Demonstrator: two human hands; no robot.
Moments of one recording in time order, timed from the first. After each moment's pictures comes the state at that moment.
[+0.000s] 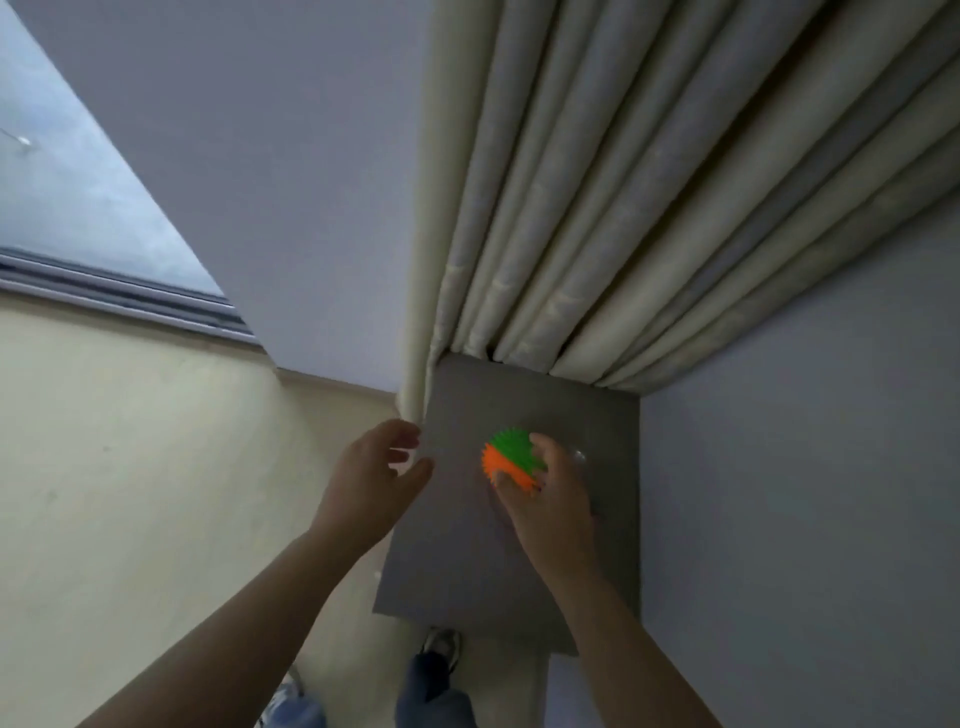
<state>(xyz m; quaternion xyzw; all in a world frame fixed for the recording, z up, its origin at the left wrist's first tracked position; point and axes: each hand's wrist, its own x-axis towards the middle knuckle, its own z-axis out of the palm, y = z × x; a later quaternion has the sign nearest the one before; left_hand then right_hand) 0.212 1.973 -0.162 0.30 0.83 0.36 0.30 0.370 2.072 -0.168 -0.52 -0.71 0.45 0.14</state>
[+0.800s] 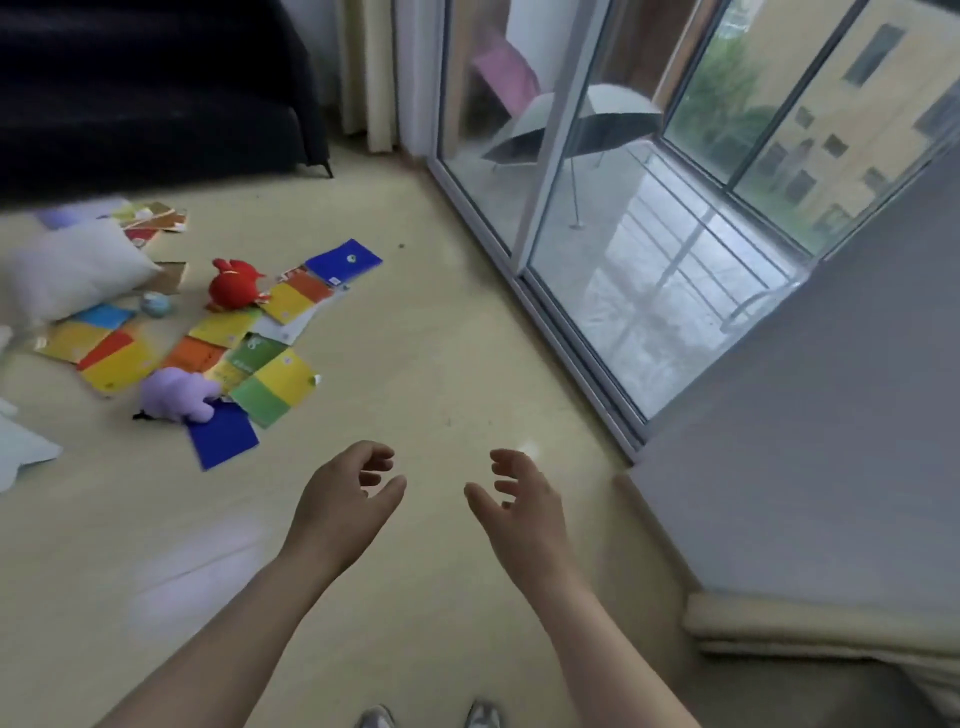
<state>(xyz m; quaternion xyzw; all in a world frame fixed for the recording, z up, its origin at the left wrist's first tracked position) 0.032 1.346 -0.101 -0.14 0.86 0.48 0.06 0.033 1.529 -0.098 -0.10 -0.86 0.50 -0.09</state>
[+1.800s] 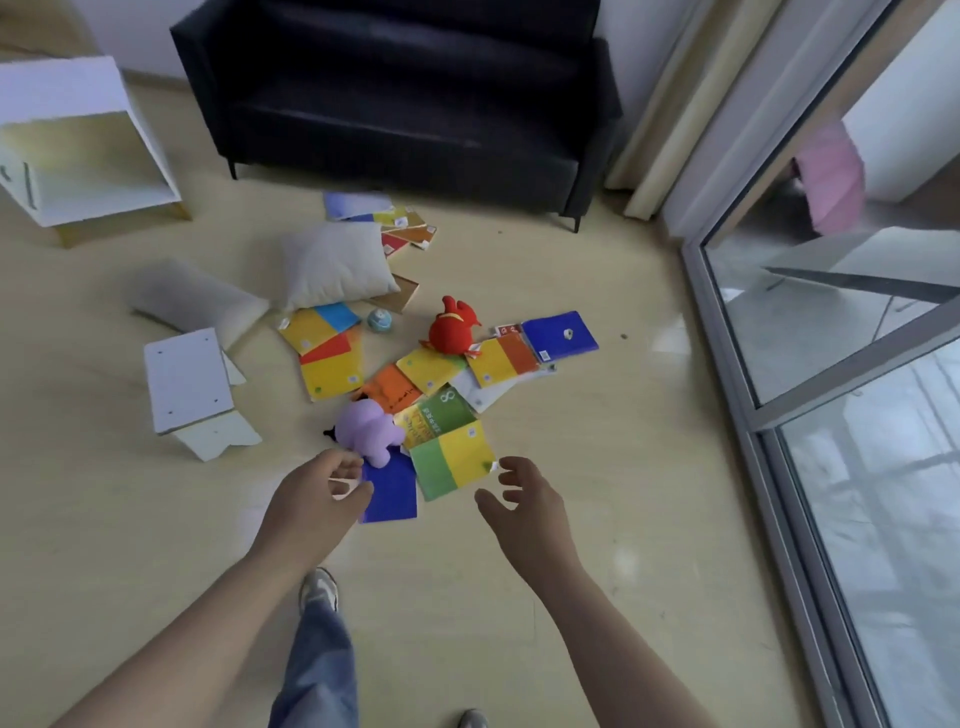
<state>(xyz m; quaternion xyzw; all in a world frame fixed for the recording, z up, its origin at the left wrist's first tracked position) -0.187 0.891 -0.142 -0.40 0.80 0.45 -0.01 -0.303 1.076 -0.143 0.11 -0.88 0.40 -0.25</state>
